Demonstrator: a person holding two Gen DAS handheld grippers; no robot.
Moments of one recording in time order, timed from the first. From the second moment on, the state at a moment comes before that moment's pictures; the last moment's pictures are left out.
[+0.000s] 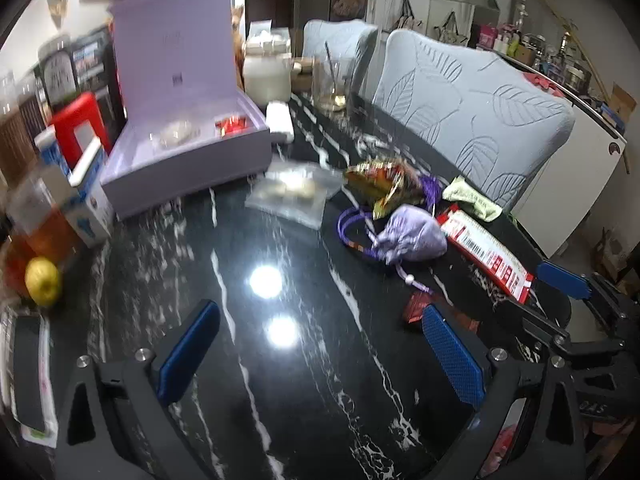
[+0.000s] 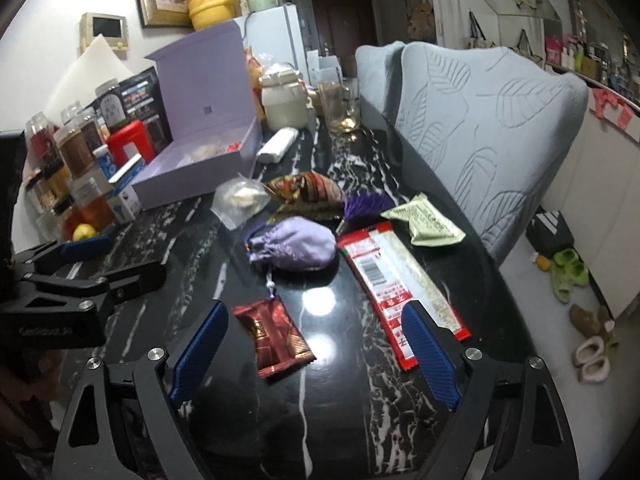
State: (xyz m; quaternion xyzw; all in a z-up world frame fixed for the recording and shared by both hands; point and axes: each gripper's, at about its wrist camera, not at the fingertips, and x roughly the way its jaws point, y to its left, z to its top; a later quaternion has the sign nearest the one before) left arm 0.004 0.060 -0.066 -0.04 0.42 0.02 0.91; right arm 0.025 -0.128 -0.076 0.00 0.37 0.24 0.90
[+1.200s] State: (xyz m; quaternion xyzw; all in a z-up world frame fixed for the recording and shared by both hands) left arm 0.048 0.054 -0.090 -0.06 0.45 0.04 0.89; right arm 0.050 -0.107 -0.097 -0.08 0.38 0.34 0.85
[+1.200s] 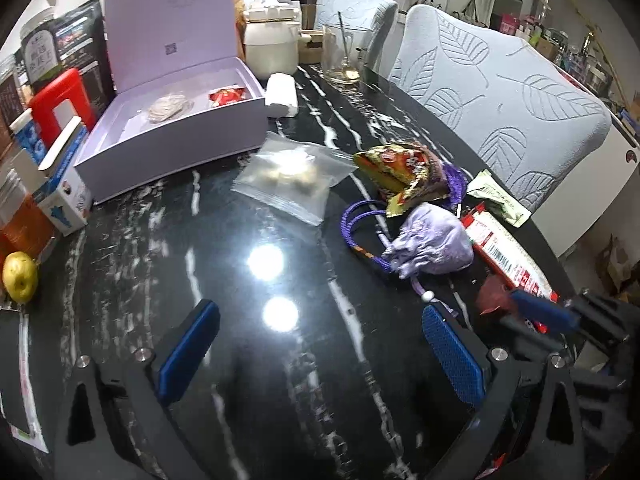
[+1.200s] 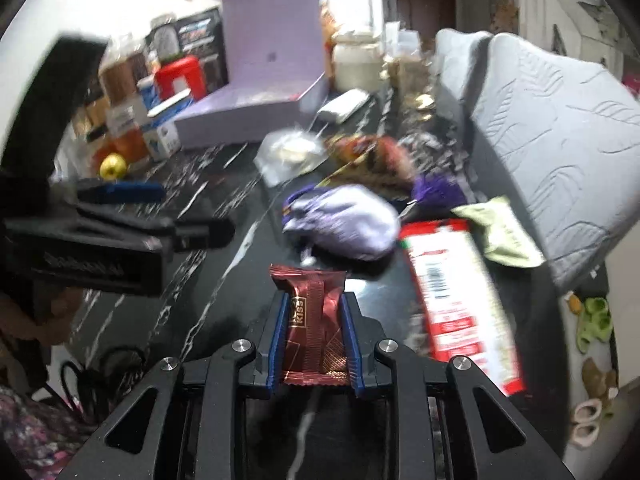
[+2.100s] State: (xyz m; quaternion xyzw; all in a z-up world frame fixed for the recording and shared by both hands) left arm 0.126 -0.012 -0.118 -0.03 0.48 -0.05 0.87; right arm 0.091 -0.191 -0.072 -0.02 0.37 0.22 0.90
